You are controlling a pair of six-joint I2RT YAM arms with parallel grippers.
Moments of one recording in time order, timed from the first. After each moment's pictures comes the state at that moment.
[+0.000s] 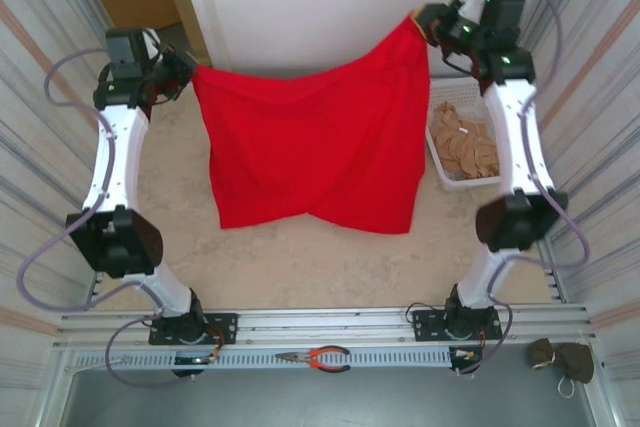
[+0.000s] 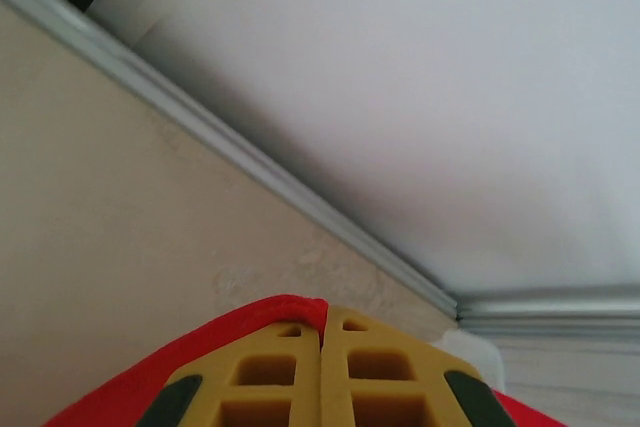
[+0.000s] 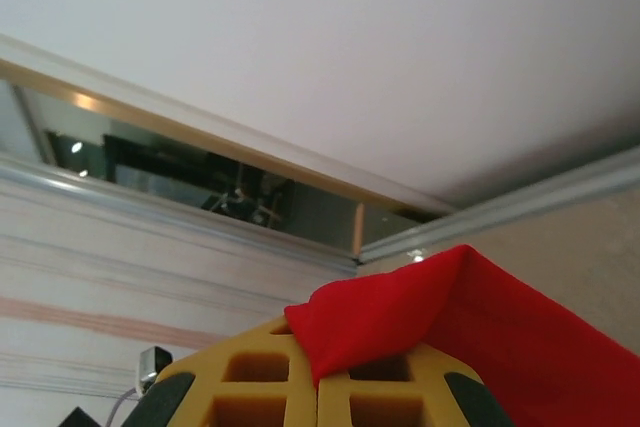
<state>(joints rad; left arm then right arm) 0.09 1.70 1.87 -0.63 0.37 -0.80 0.06 1.91 2.26 -0.52 -0.61 0.99</state>
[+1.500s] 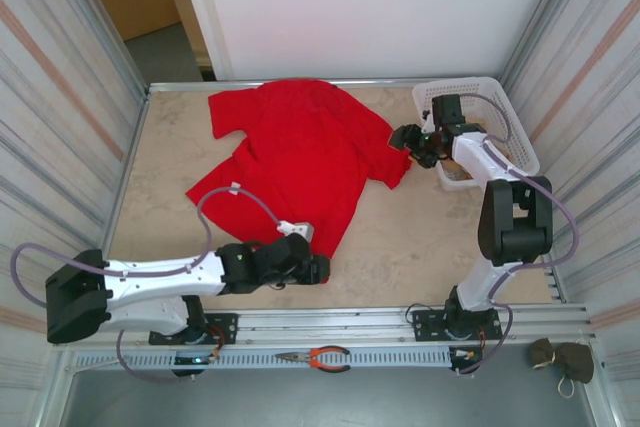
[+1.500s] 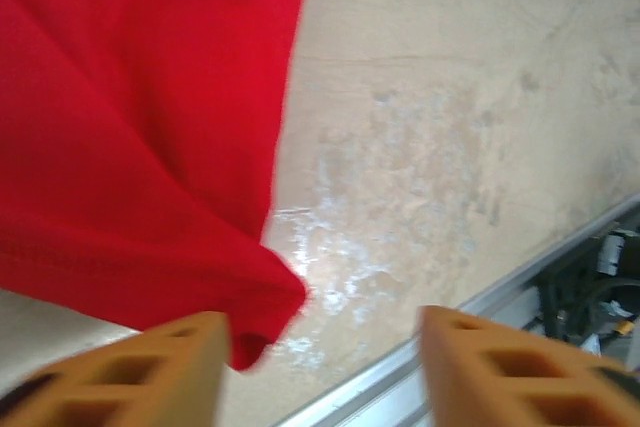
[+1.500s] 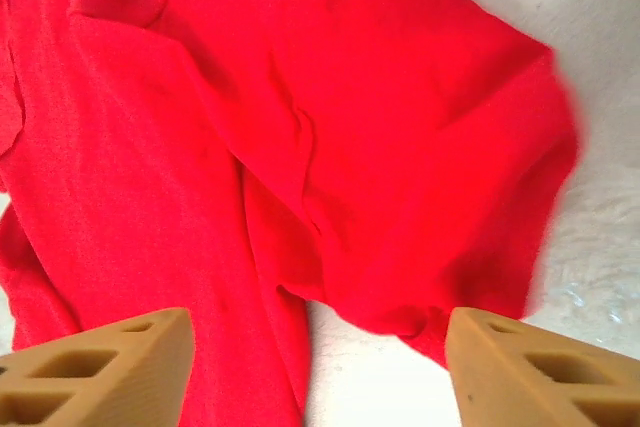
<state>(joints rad) -1.23 1.16 0.62 -0.28 -0.10 -1.05 0.09 1.70 1.26 -0.54 -0.36 0.57</state>
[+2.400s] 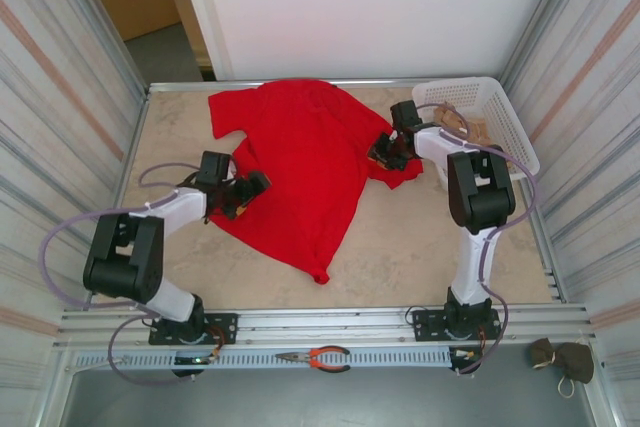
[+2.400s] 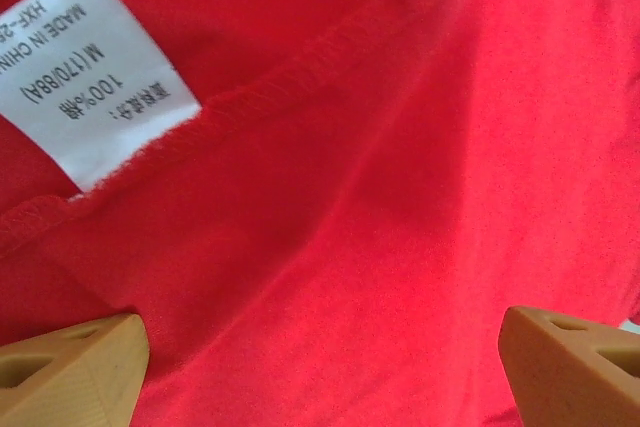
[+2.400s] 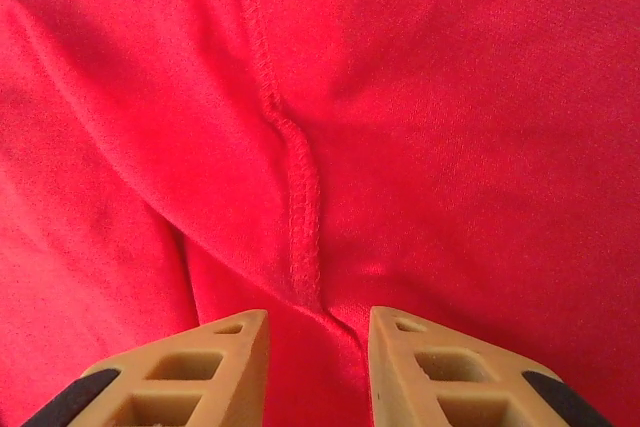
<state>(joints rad) -0.20 1.54 0.73 -0.18 0.31 -0.82 0.24 2.05 1.41 -0.46 -0.27 0.77</state>
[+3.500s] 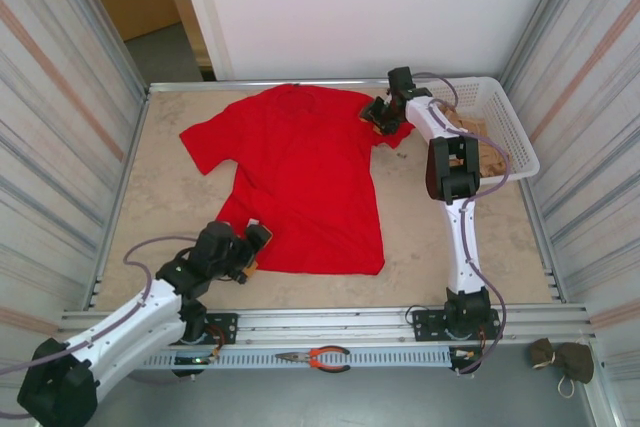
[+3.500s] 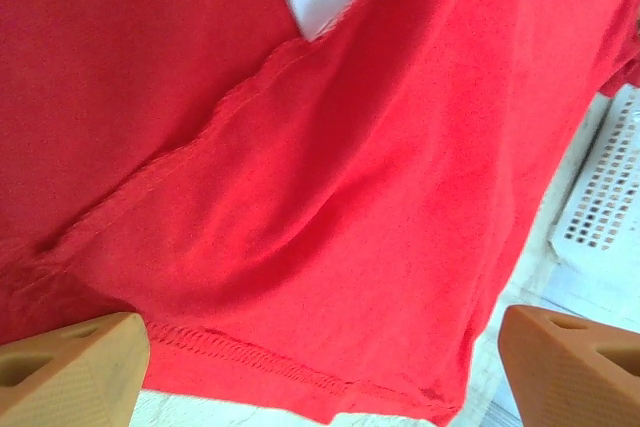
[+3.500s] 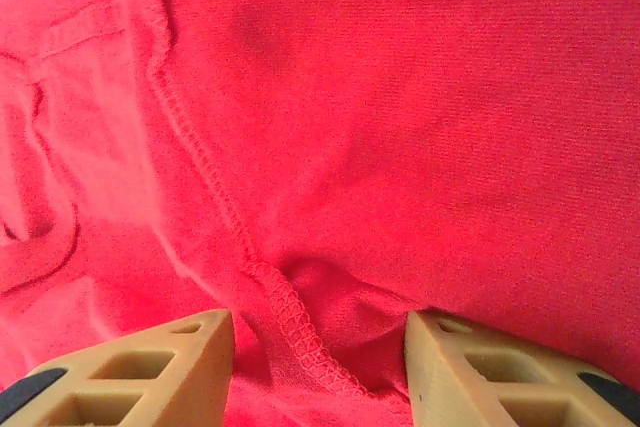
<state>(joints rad) -0.60 0.70 0.20 -0.29 0.13 -1.43 0.18 2.55 2.22 -0.69 -0.38 0.73</state>
